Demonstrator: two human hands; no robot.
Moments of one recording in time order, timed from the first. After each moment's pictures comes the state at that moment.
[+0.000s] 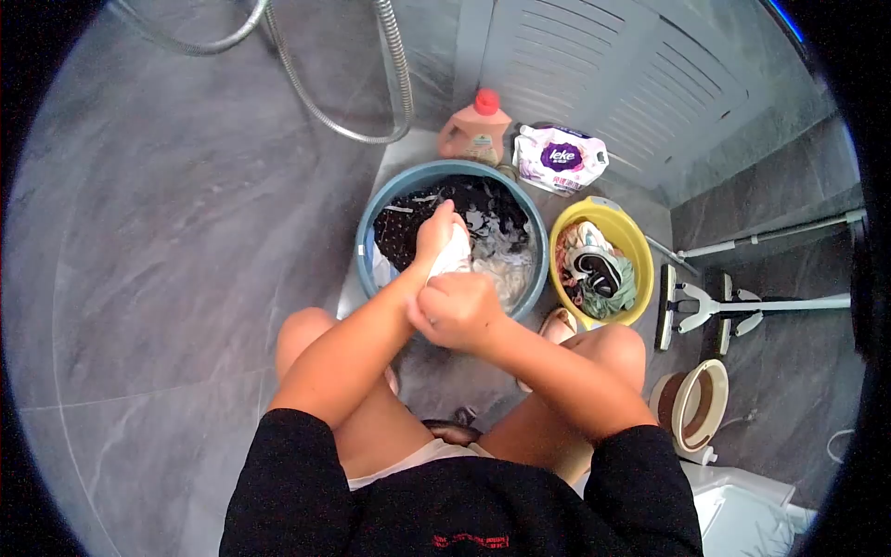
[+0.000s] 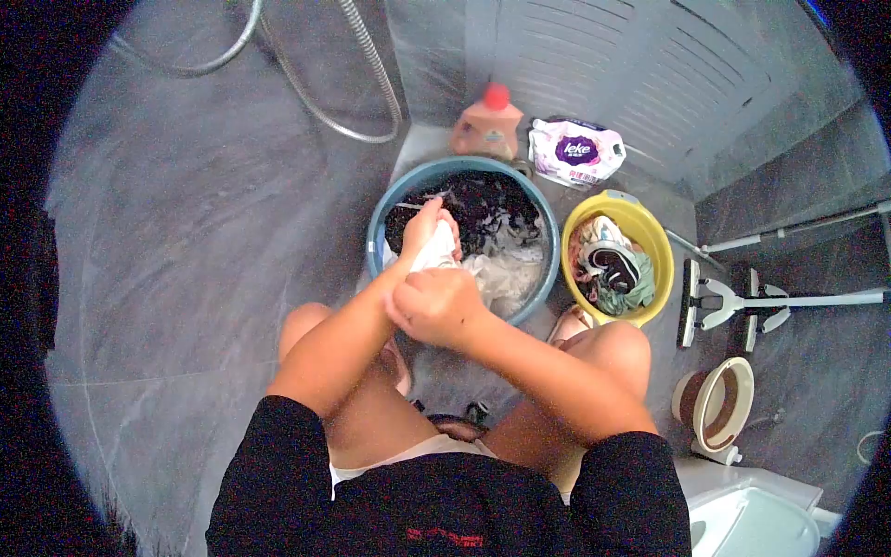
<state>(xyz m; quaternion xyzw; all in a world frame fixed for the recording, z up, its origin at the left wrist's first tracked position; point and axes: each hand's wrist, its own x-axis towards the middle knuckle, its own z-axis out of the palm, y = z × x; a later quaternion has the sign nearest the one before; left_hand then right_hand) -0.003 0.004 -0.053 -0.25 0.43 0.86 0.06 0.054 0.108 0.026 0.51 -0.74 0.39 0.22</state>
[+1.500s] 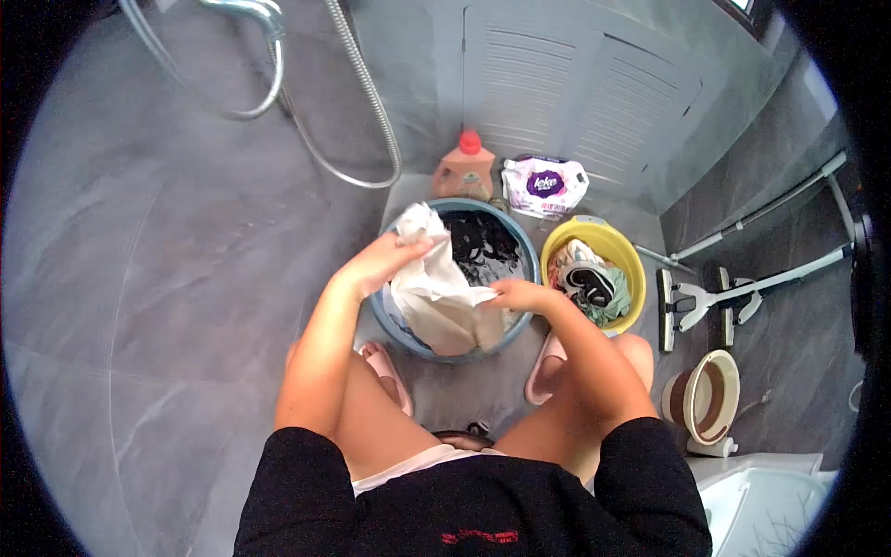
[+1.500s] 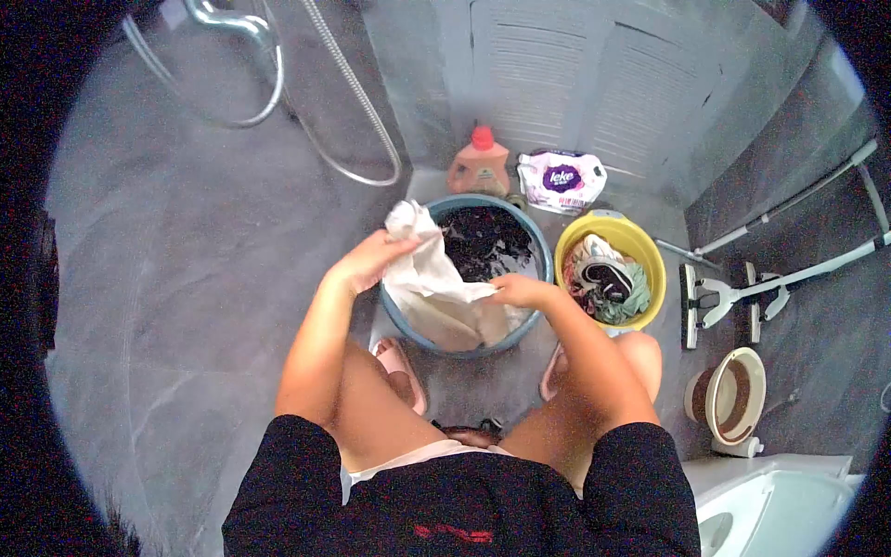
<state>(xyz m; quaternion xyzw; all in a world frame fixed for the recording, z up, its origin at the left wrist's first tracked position) 0.059 -0.048 0.071 -0.04 0.59 0.79 0.16 -0.028 0.214 -0.054 0.31 -0.78 0.33 -0.43</state>
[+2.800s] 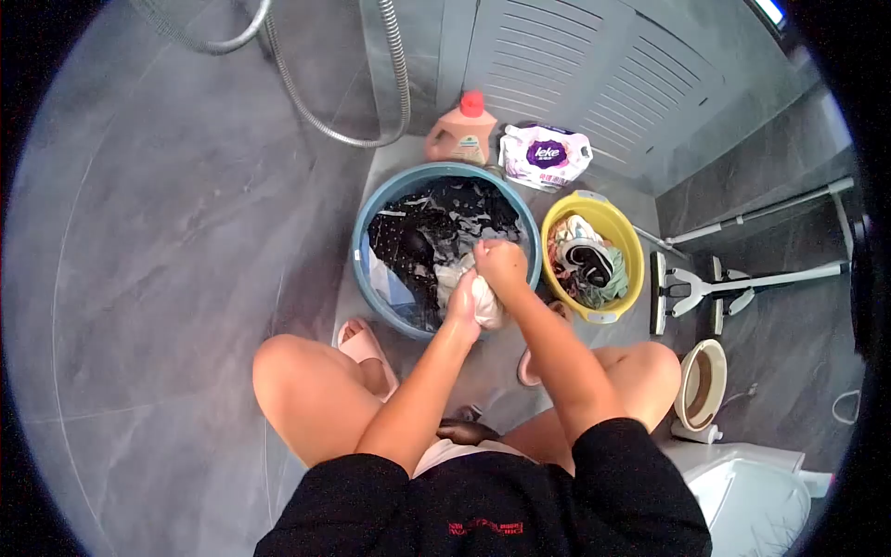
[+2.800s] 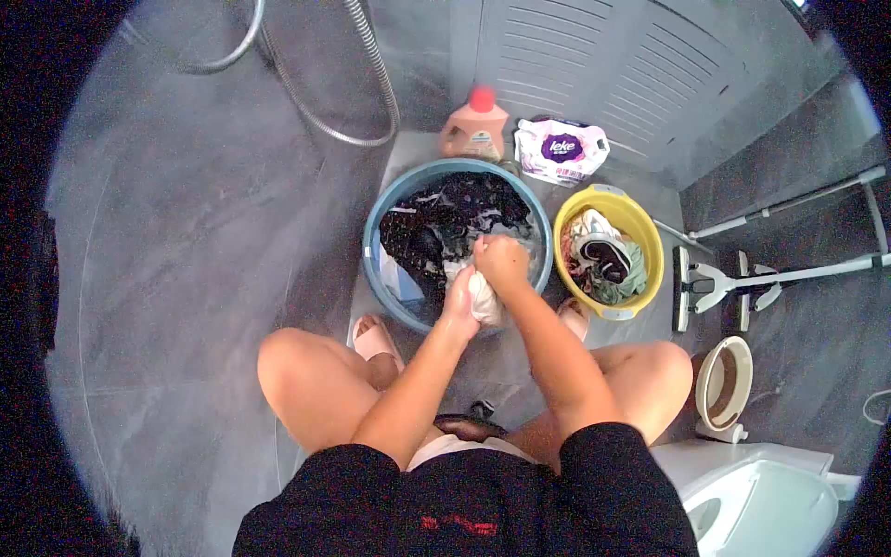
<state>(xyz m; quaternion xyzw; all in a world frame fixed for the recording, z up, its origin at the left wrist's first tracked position) 0.062 0.083 -0.161 -0.24 0.17 0.95 0.11 -0.009 0.141 -0.097 0.09 -0.96 0.26 0.03</state>
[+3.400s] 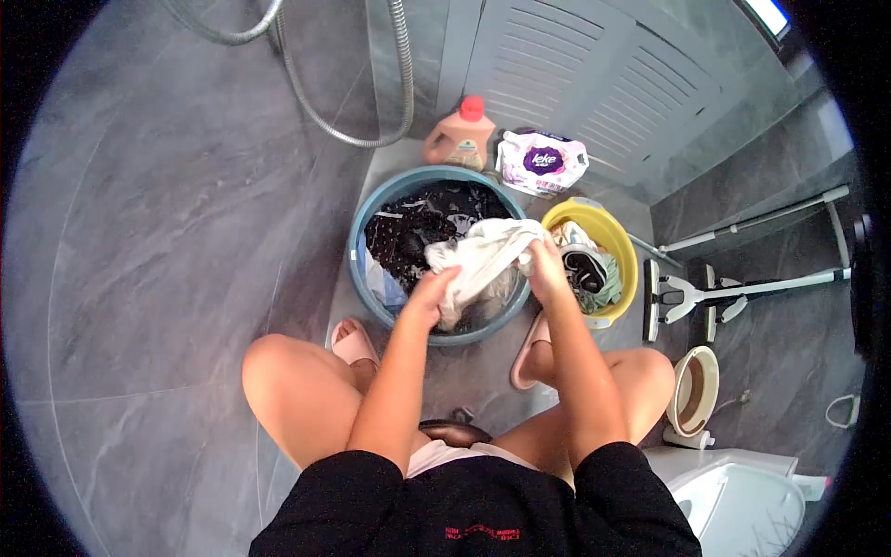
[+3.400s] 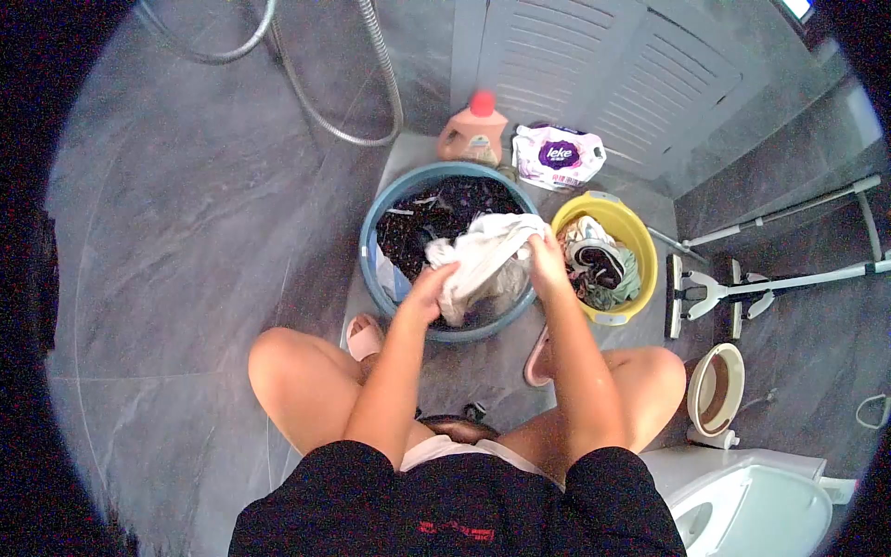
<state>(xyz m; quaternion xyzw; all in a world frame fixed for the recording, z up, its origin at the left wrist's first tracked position) 0.060 0.025 -0.138 -0.22 0.36 0.90 0.12 -0.031 0.211 -0.088 -0.03 -0.57 0.81 -0.17</state>
